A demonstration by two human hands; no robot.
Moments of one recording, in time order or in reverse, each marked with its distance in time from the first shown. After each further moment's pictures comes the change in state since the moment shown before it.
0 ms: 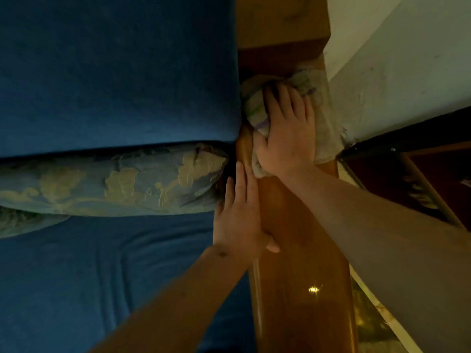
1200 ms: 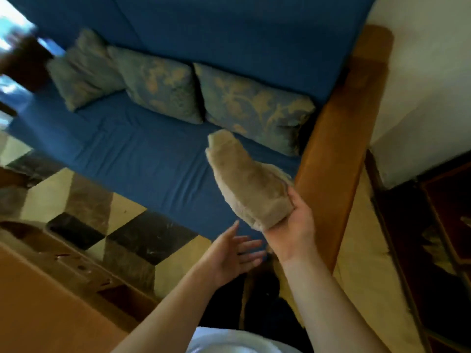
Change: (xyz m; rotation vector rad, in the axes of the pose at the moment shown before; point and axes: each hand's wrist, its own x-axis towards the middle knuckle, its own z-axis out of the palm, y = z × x) left_hand -0.462 -0.036 0.215 -2.057 0.038 -0.483; right_hand -0.491 -0.119 -0.238 2.157 -0.846 0.945
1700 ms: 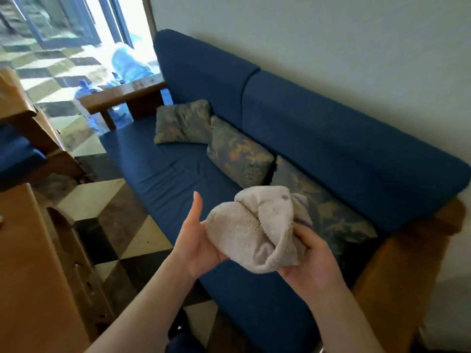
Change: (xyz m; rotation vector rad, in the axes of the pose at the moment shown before) left_hand -0.165 0.211 -0.119 -0.358 -0.492 0.637; right_hand -0.004 0.080 0.209 -0.636 -0.435 0.112
